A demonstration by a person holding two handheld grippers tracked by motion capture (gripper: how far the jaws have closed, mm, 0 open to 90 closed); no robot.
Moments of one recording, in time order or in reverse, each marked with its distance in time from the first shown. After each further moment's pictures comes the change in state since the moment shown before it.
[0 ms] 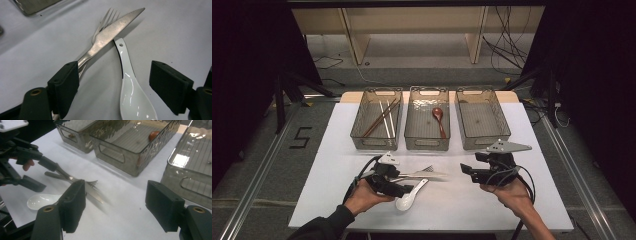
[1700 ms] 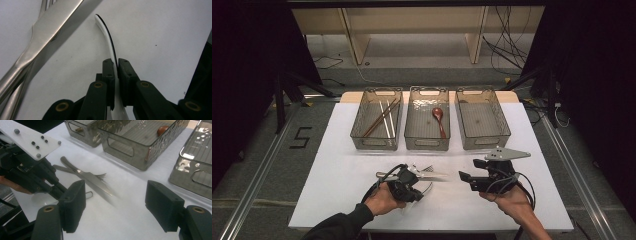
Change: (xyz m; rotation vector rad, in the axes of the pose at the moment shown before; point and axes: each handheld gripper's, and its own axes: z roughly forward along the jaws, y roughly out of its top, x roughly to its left) left arm -0.033 0.012 0.038 0.223 -0.081 0.110; right arm 0.011 -0.009 -0.003 0.018 0.028 -0.016
